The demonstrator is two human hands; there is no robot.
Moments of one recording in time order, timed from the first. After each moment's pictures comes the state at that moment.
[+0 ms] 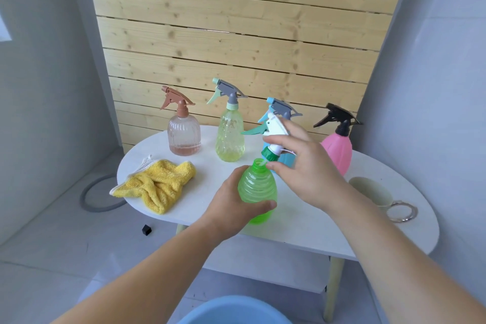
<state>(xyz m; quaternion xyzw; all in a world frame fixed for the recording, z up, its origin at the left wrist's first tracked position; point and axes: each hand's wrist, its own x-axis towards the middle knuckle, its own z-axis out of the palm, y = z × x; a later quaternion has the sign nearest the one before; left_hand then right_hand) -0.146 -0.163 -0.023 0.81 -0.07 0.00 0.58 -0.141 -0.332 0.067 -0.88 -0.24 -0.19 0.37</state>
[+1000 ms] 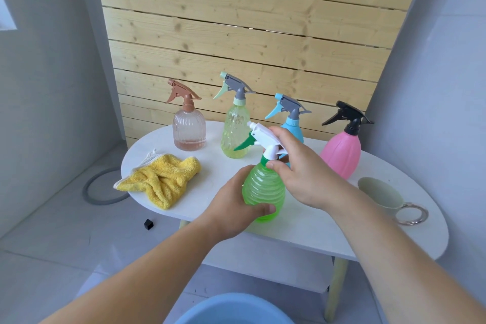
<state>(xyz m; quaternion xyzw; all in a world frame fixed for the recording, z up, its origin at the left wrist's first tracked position) -0.142 -0.152 -0.031 0.81 -0.11 -0.01 0.57 -0.137 -0.319 0.061 -0.91 -0.22 -0.07 0.34</state>
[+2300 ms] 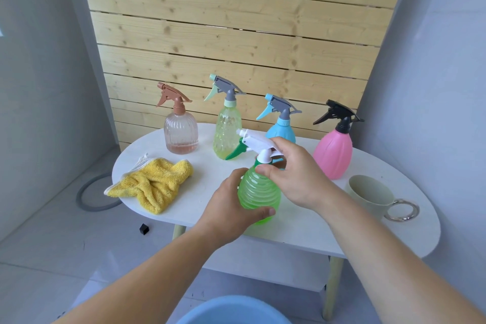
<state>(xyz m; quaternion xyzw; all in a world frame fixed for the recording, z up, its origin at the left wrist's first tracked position) -0.148 -0.162 -0.029 0.84 -0.09 0.02 0.53 -0.132 -0.324 0.051 -0.87 -0.19 -0.07 0.46</state>
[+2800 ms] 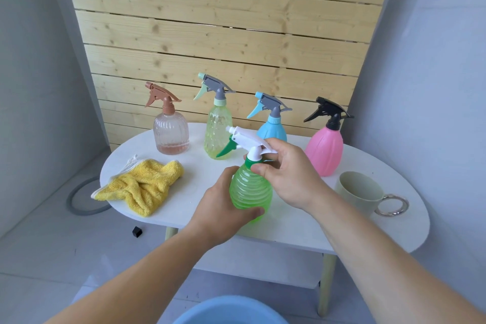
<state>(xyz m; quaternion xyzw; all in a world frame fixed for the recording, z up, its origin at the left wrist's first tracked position) -0.149 -0.164 -0.026 0.86 -0.10 0.02 0.50 -0.128 -0.329 0.039 -0.82 -0.15 -0.05 0.54</state>
